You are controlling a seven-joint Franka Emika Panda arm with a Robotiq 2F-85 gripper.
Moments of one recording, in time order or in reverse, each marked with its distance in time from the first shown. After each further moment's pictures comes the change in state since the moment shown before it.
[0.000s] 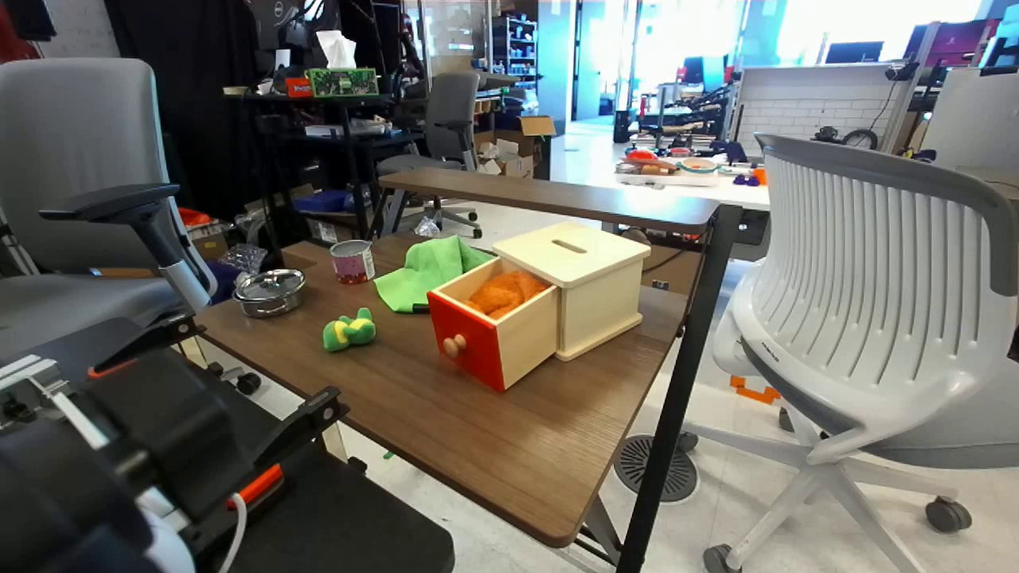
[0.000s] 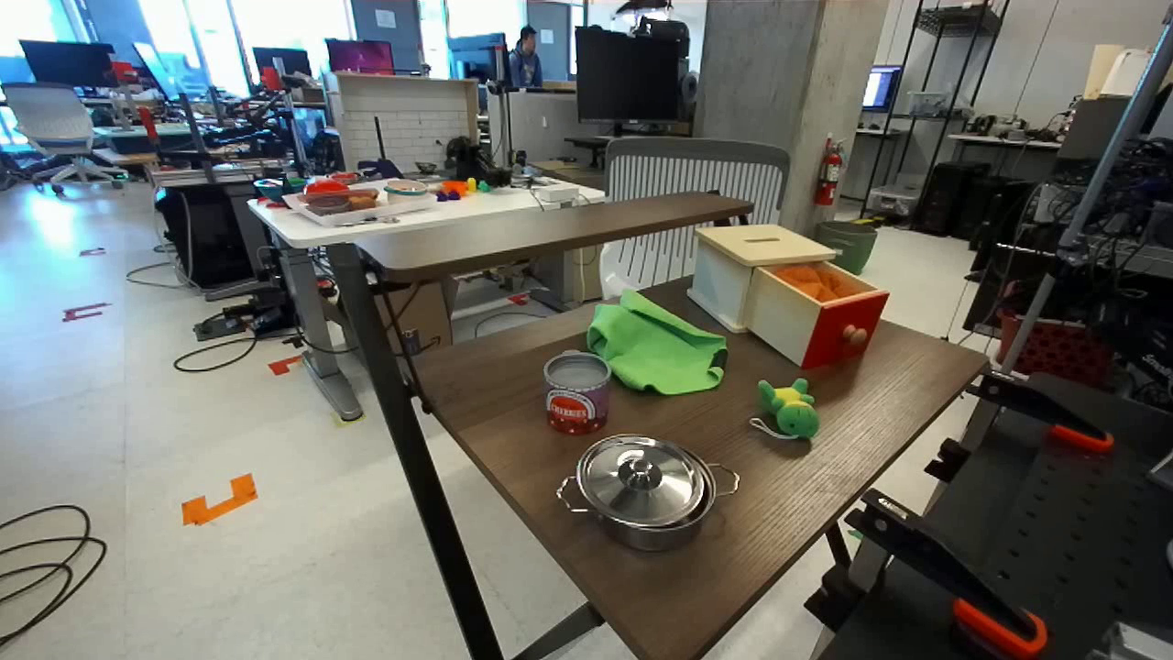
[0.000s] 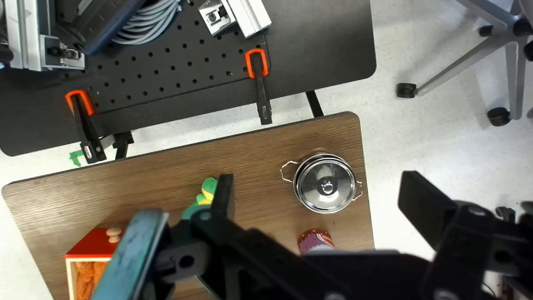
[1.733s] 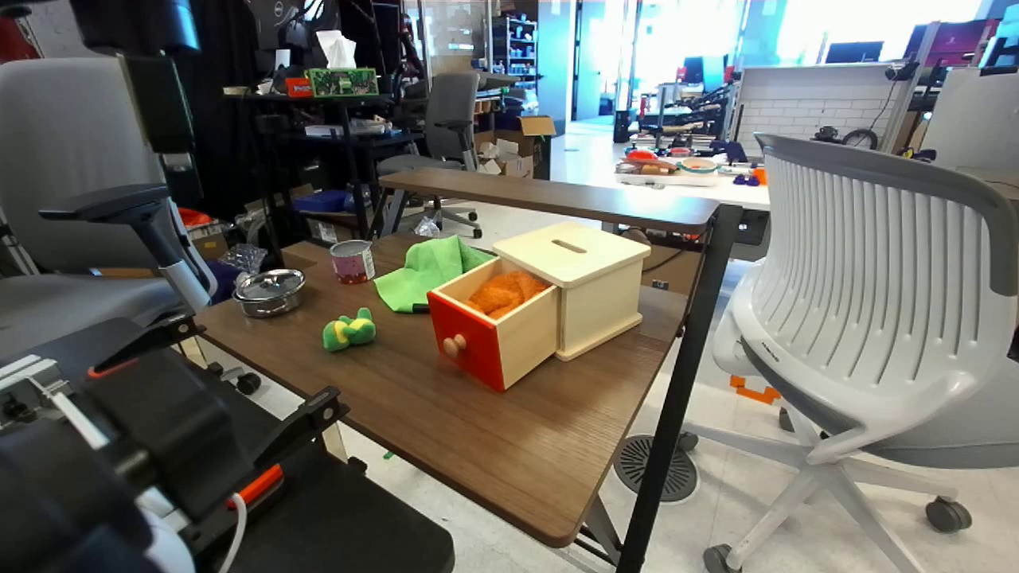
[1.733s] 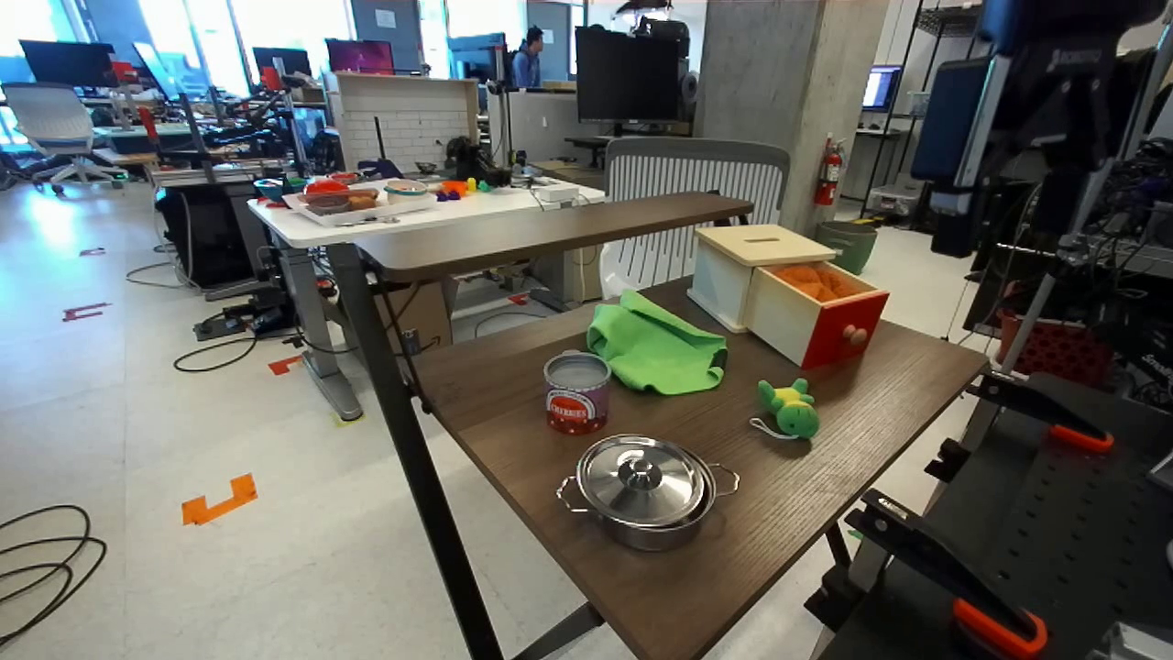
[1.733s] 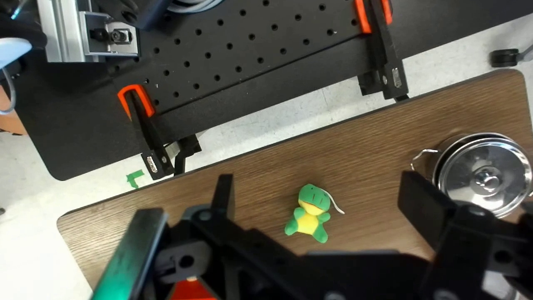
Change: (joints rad) arm -0.139 0.275 -0.107 -0.133 -0.202 0.334 0.024
